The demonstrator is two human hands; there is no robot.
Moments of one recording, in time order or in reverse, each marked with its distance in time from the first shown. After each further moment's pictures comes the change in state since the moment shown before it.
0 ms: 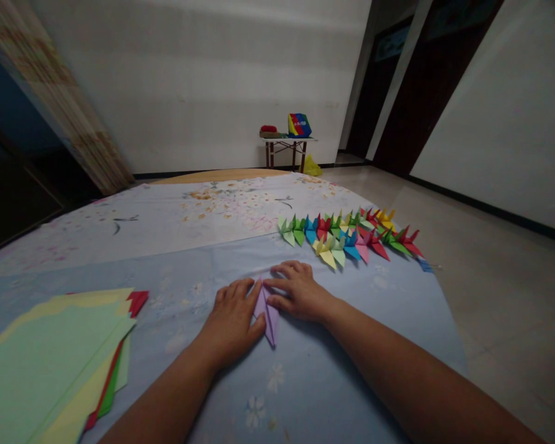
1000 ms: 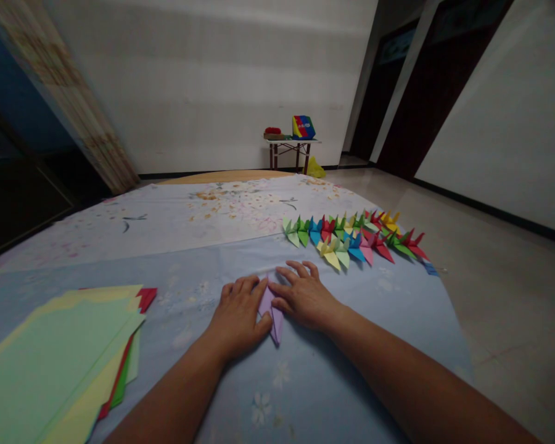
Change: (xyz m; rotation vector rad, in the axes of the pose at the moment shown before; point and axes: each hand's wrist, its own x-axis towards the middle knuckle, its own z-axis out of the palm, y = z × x) left_hand 0.002 0.003 -0.003 0.014 0.005 -0.017; right_hand -0.006 -0.016 -0.008 -0.188 -0.071 0.018
